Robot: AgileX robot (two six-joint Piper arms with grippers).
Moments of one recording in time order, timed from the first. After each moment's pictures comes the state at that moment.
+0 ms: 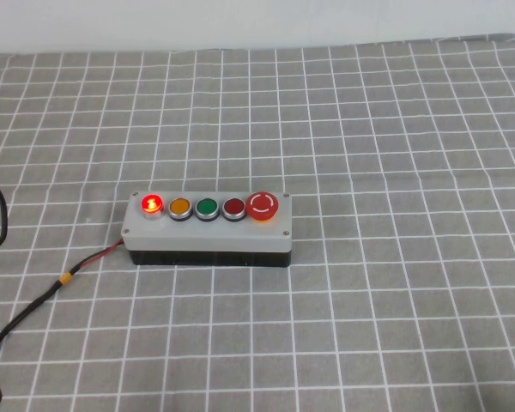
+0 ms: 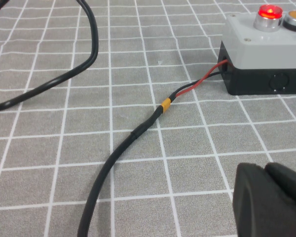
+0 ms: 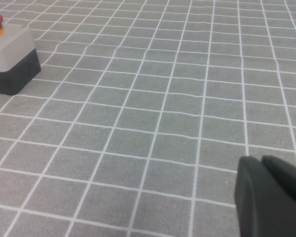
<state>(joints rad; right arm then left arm) 0.19 -0.01 0.02 0.15 0.34 -0.11 -0.18 -0.01 0.03 0.13 0.39 -0.09</state>
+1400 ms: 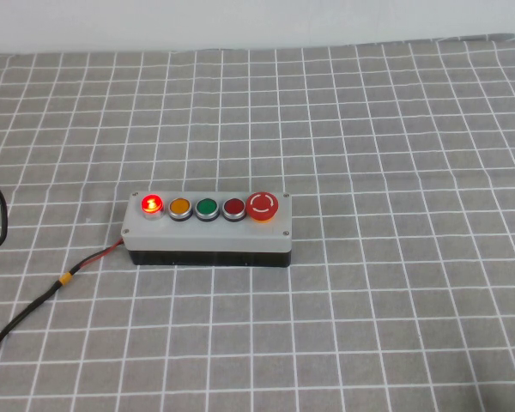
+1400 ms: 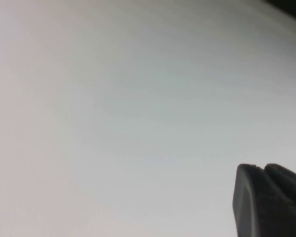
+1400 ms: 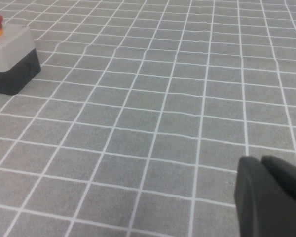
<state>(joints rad) 0.19 -0.01 0.02 0.15 0.34 -0.11 -0.18 -0.02 -0.05 -0.12 -0.77 -0.23</state>
